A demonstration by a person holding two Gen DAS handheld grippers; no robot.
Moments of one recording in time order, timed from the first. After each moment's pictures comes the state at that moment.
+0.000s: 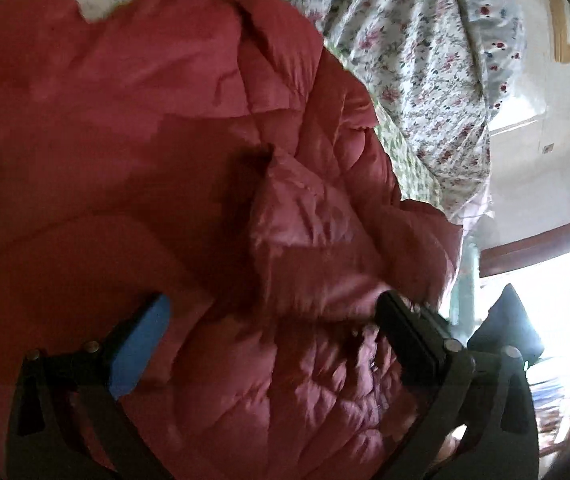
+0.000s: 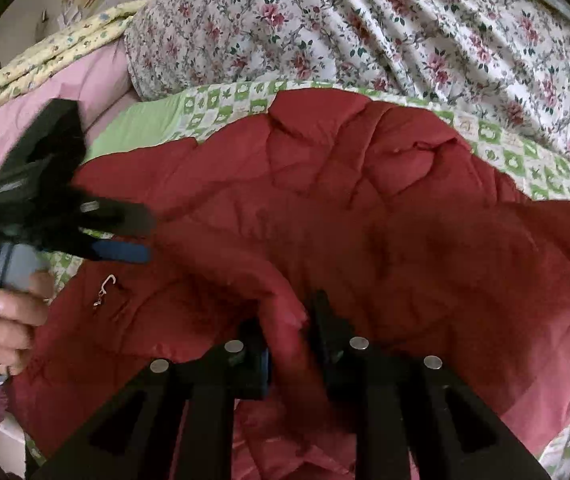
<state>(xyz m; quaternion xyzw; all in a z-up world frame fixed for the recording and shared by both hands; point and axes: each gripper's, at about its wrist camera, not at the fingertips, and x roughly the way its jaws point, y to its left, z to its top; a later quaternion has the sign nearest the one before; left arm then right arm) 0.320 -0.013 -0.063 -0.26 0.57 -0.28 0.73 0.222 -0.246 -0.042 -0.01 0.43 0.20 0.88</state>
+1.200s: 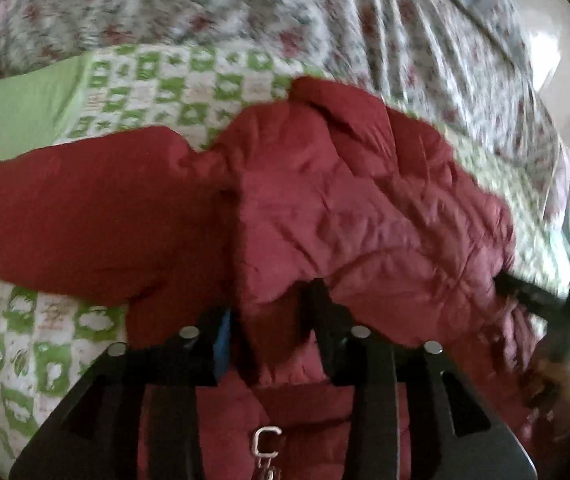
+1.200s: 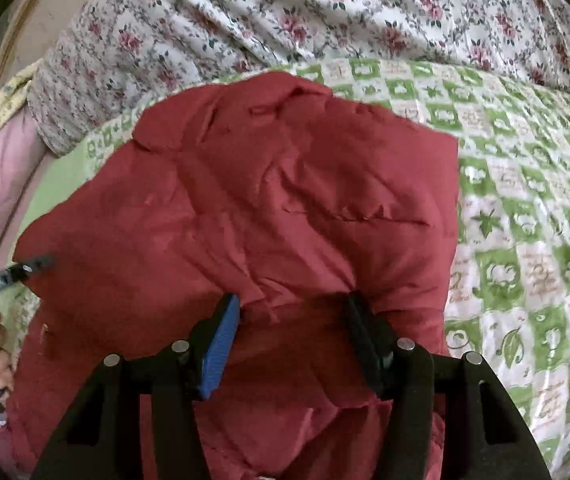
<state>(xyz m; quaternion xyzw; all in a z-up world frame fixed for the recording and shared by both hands) 0.304 0.045 -0.031 -0.06 0.44 -0.14 0.88 0.244 -0.345 -0.076 0.09 0.45 0.07 0.88</state>
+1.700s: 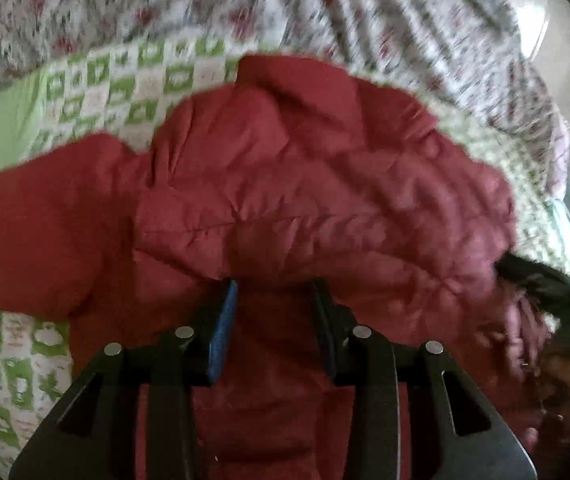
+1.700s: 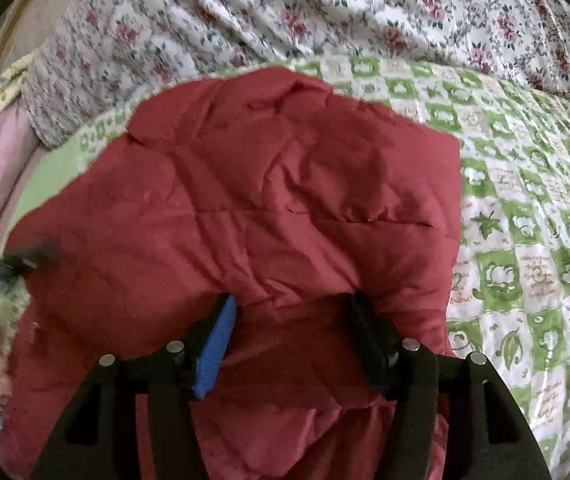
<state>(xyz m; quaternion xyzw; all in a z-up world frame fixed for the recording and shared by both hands) 0.322 -0.019 -0.051 -0.01 0.47 -0.16 0.87 0.243 -0.336 -0.070 0.08 0.45 0.06 0.89</state>
